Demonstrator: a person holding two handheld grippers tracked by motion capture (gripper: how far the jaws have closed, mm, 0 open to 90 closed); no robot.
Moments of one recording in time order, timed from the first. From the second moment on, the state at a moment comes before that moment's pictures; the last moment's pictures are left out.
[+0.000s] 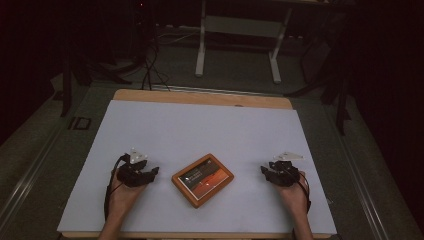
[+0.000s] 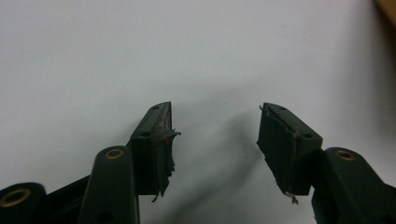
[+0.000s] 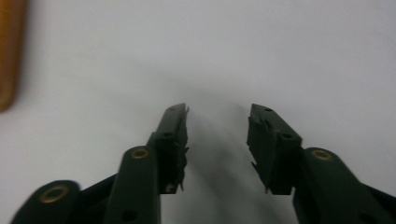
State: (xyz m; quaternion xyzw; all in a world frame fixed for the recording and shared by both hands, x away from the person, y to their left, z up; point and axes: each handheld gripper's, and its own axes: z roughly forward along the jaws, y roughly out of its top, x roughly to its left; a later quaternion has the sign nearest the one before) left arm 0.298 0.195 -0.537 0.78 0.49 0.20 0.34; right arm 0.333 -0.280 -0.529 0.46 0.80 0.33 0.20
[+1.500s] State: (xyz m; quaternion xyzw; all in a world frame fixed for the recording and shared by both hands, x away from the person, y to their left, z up) left arm 0.267 0.192 -0.502 0.77 0.43 0.11 0.45; right arm 0.299 -0.216 -0.505 0.34 0.83 0.42 0.15
